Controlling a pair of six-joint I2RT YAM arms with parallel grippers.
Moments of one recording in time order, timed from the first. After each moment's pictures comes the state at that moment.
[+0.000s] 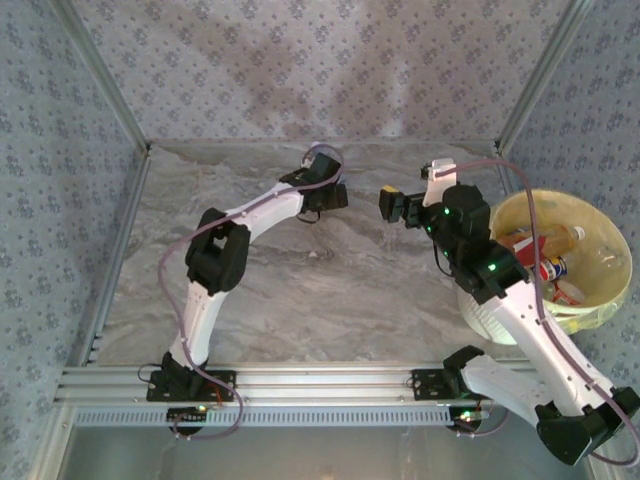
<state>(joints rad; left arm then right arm) -0.65 2.26 1.88 -0.56 -0.19 -0.66 0.50 0.93 1.05 -0.37 0.19 0.16</state>
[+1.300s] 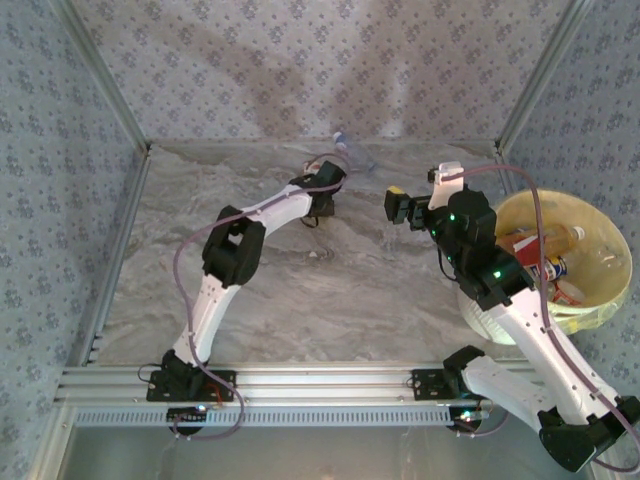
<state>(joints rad) -0.64 2.39 1.95 -0.63 -0.34 -0.57 0.50 0.89 1.03 -0.37 0.24 0.16</state>
